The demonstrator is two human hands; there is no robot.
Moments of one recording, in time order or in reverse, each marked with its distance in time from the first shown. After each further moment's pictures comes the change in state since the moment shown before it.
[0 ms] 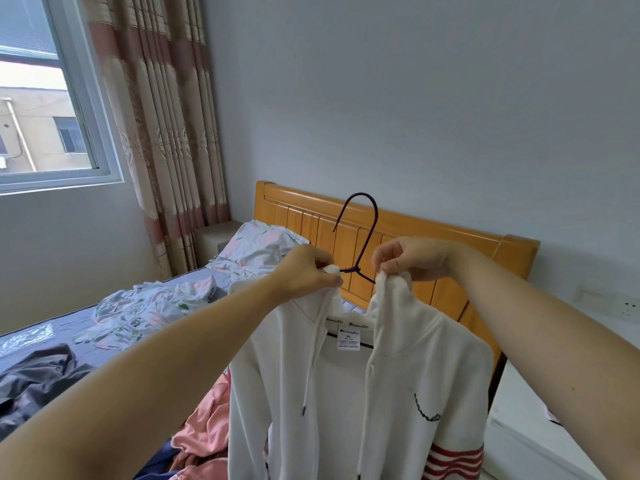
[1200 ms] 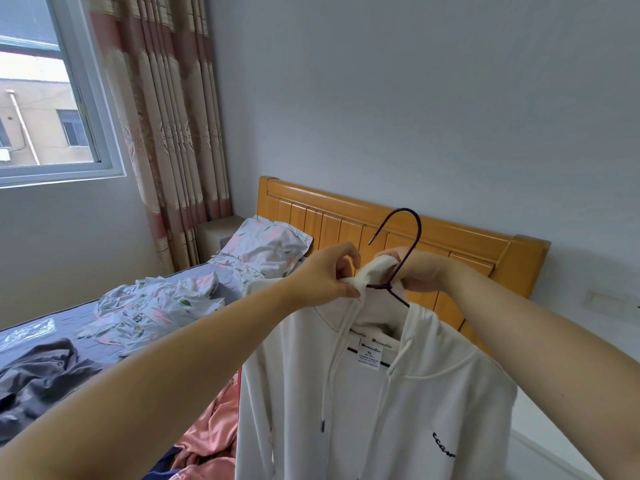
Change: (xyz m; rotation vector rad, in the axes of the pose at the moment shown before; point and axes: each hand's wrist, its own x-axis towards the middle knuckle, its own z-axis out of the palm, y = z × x) left_hand 0.005 0.001 0.008 -0.057 -0.118 0.125; right_hand 0.034 0.023 0.007 0.118 0.093 -0.097
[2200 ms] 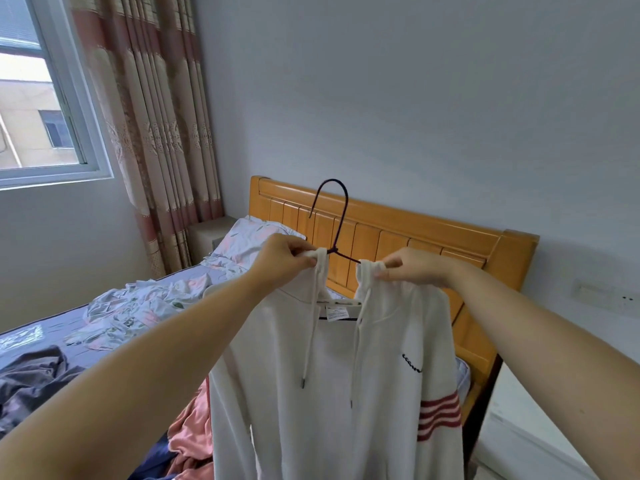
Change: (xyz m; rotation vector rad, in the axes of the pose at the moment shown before) left_hand -0.002 -0.029 -0.030 0.033 0.334 -0.145; right_hand -0.011 0.003 0.001 -0.639 0.313 0.169
